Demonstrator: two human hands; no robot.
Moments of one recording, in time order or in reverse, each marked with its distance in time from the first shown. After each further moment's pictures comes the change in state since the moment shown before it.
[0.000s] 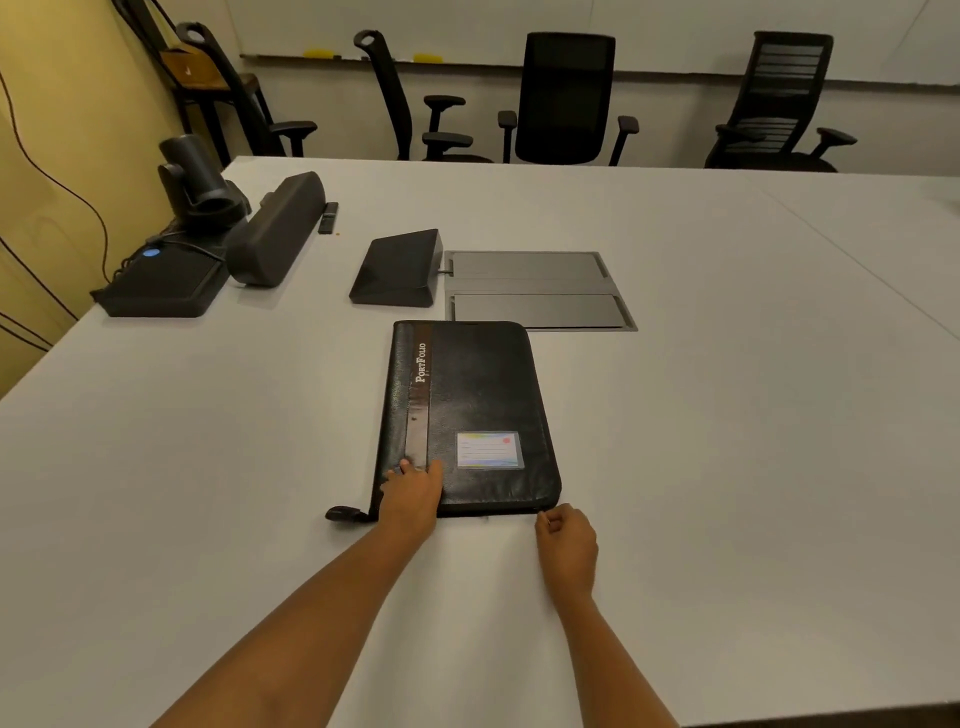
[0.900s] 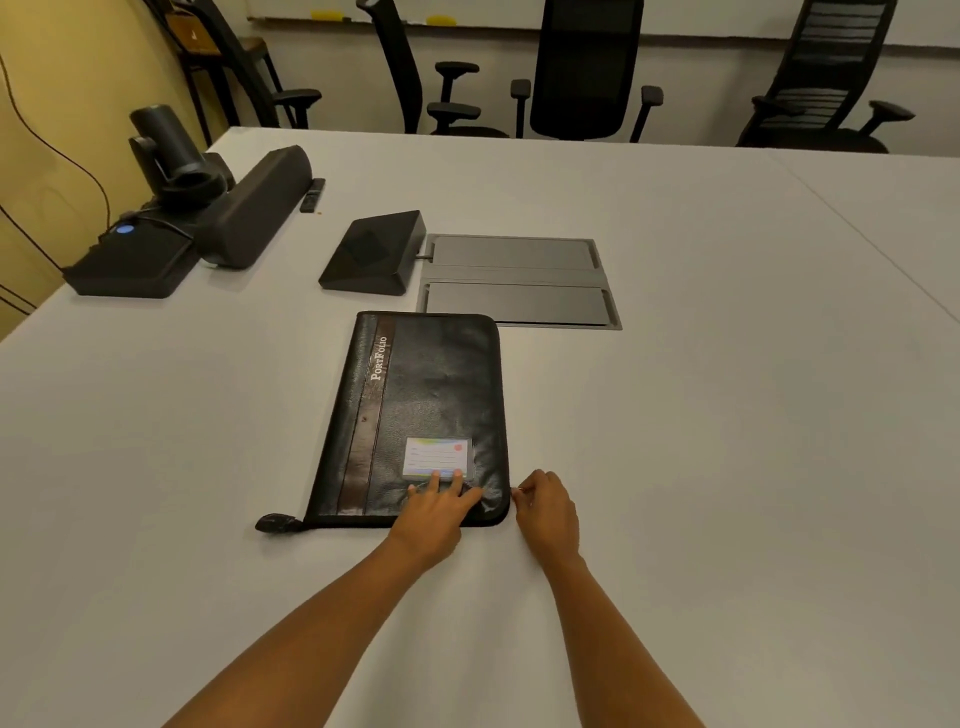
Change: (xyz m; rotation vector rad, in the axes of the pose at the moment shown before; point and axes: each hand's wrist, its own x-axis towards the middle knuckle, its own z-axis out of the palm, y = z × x) left_hand 0.017 0.099 0.011 0.051 -0.019 0.225; right_hand 0.094 0.013 -0.037 -0.206 -0.250 -0.216
